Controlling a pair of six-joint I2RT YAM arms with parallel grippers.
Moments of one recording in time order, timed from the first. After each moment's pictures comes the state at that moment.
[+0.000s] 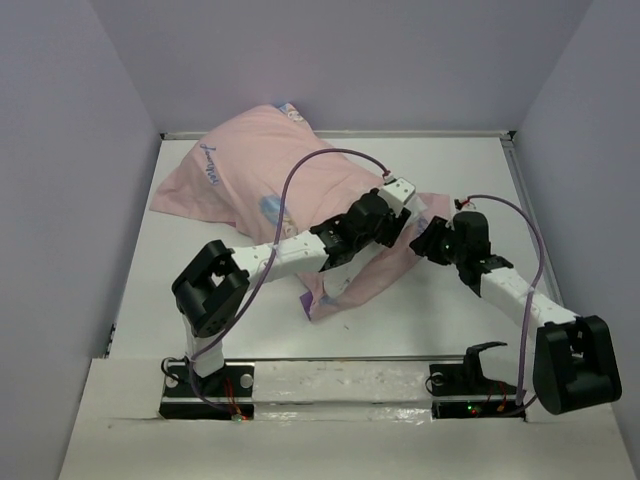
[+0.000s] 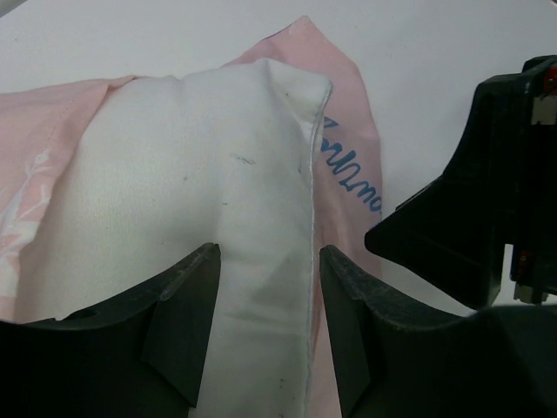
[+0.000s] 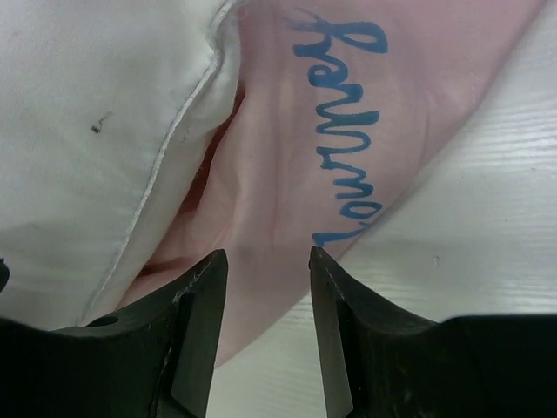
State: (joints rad) left arm -0.98 1.82 1.32 0.12 -0.21 -0.09; right arm 0.19 1.15 0.54 -0.01 -0.13 0.57
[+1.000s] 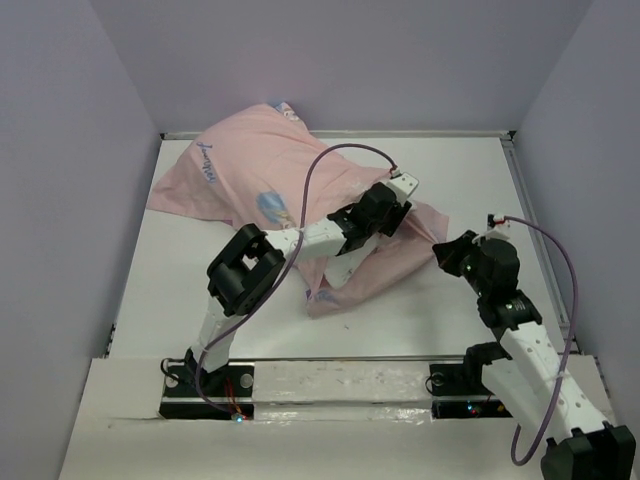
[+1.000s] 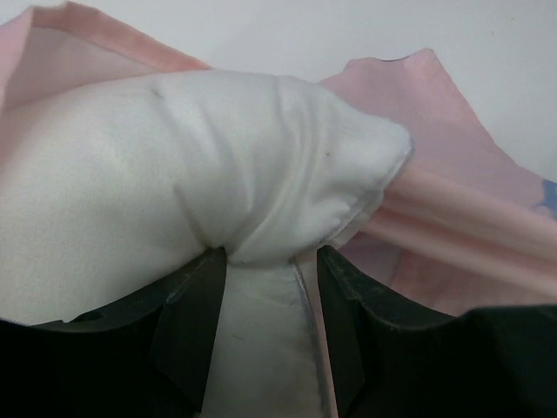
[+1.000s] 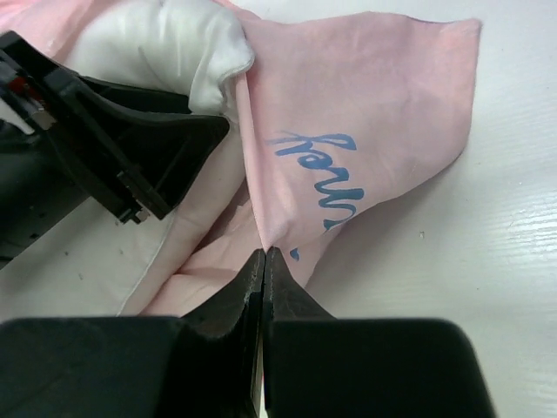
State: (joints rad) left arm -0.91 2.08 1.51 0.09 -0.21 -0.02; right arm 0.19 0.68 0.43 -0.11 -0.02 0.63
